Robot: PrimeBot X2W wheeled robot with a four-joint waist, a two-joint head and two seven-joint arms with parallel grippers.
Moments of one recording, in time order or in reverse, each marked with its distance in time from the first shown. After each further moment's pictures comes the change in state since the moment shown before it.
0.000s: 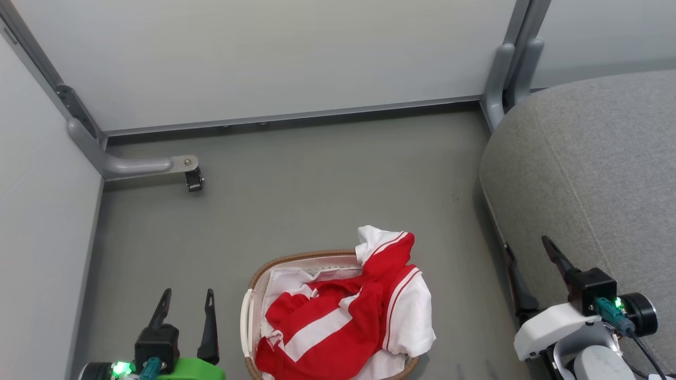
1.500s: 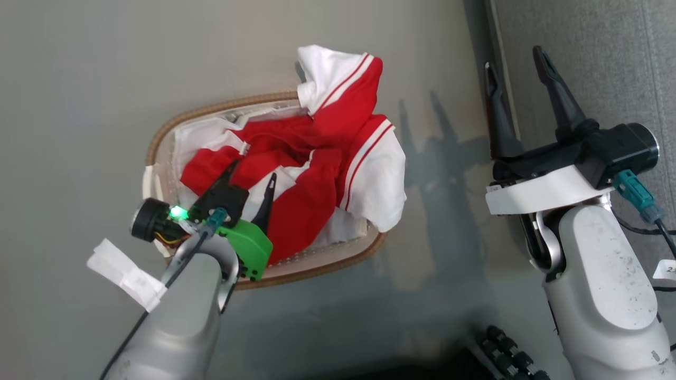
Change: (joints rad) left arm -0.612 -0.049 -0.241 0.491 0.059 -0.118 -0.016; right arm -0.392 0.026 0.077 -0.198 0.041 0.000 -0.015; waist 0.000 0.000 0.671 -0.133
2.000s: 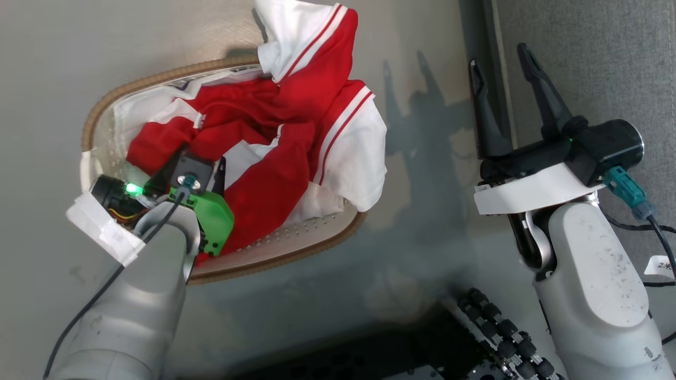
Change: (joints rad) left arm -0.214 0.047 -0.024 0.330 0.042 0.060 0.000; right arm -0.017 0.007 0.036 0.006 0.039 0.000 0.000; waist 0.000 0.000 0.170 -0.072
